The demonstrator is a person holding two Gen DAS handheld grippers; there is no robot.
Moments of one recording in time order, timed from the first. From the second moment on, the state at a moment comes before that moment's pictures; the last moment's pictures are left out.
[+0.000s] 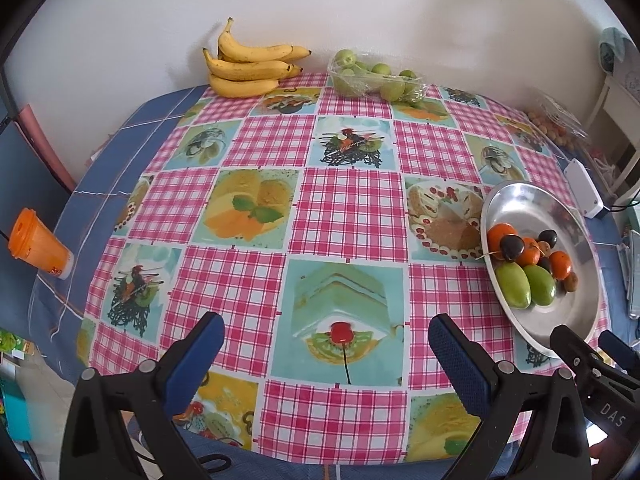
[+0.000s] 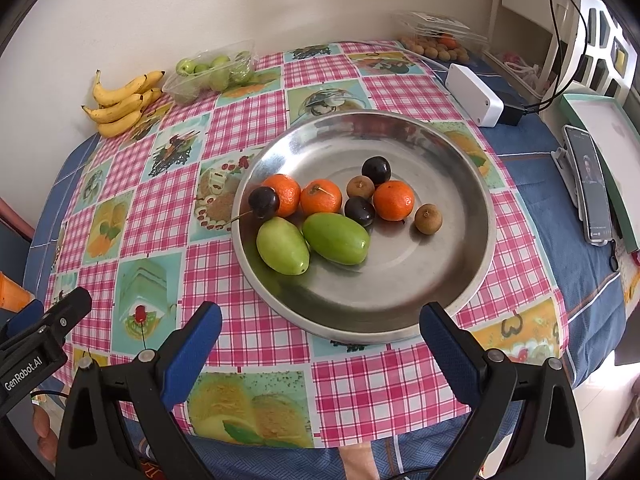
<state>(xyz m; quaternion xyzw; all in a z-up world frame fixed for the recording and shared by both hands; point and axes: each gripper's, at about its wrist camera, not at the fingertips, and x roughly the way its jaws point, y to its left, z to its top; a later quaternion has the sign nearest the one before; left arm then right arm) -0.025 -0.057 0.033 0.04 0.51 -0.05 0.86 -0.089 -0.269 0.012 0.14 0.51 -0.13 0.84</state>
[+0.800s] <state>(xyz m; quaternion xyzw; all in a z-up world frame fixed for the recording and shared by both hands) -0.030 -0.058 0.038 0.09 0.48 -0.02 0.87 -0.087 -0.266 0.011 0.14 0.51 -0.13 0.84</state>
